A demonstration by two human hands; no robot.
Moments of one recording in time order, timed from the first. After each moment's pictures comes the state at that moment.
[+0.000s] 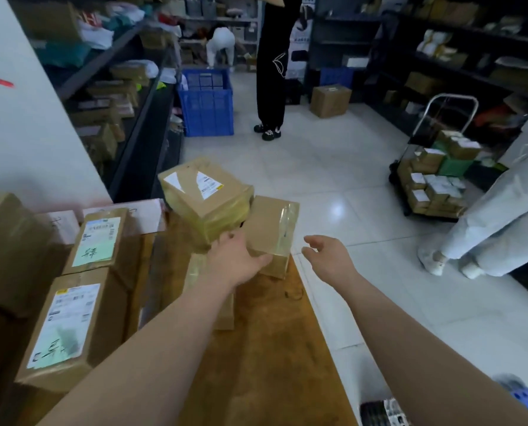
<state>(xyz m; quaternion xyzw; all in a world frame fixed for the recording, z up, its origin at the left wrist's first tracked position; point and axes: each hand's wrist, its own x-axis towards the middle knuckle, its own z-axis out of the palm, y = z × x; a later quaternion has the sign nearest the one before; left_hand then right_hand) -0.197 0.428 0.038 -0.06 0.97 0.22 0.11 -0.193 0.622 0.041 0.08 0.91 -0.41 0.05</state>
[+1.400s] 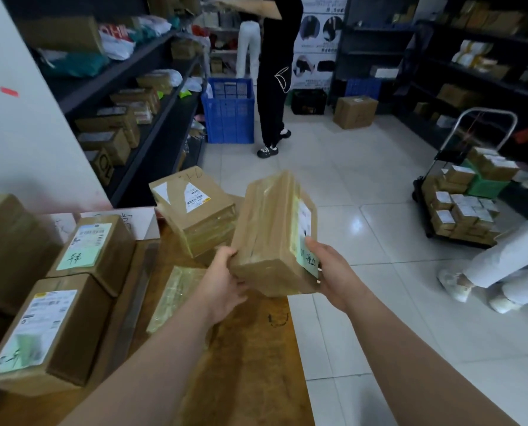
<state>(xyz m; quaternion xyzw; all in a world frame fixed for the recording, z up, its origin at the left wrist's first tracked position) -0.195 0.472 0.033 -0.20 0.54 0.79 0.20 -0.238 0.678 0.034 0.13 0.65 -0.72 0.20</state>
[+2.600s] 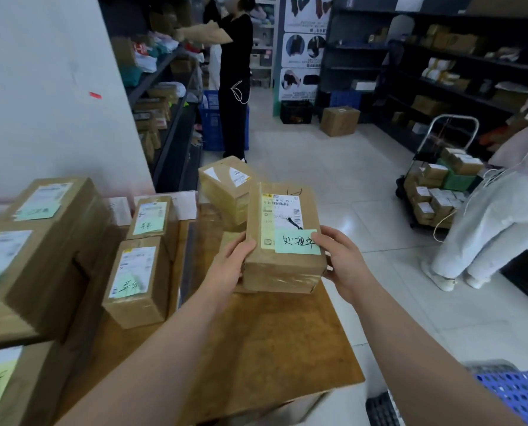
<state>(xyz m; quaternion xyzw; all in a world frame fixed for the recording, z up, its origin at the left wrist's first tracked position) -0.036 0.380 0.066 -0.13 0.68 0.72 0.09 -0.058 0.592 0.087 0.10 0.66 -0.74 0.06</state>
